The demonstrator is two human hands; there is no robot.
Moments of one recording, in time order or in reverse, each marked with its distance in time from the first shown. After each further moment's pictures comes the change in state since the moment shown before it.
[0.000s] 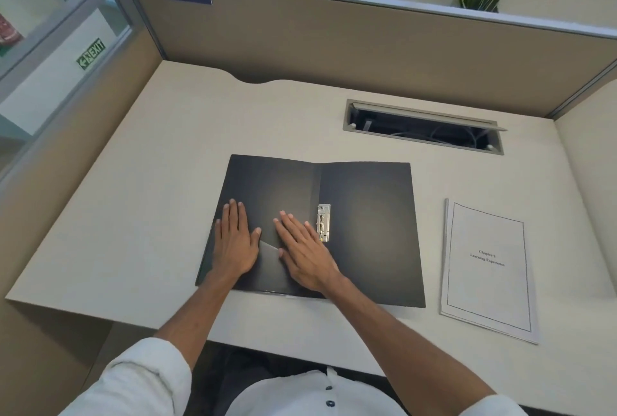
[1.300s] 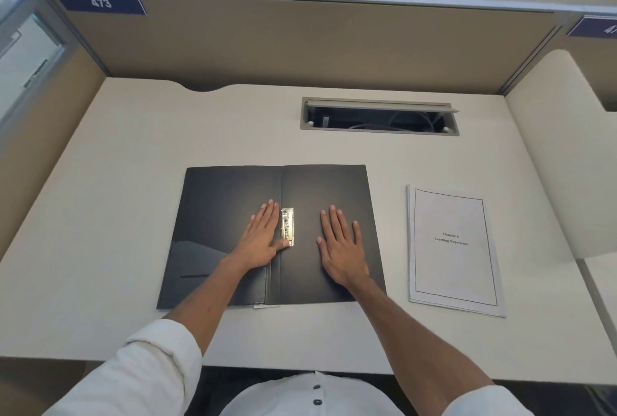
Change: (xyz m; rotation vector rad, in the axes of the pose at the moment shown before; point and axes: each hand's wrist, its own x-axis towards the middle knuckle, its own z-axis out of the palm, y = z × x) left_hand 0.027 0.109 0.009 -0.024 -0.298 0.423; right_hand -0.070 0.110 -0.016 0.001 0.061 0.494
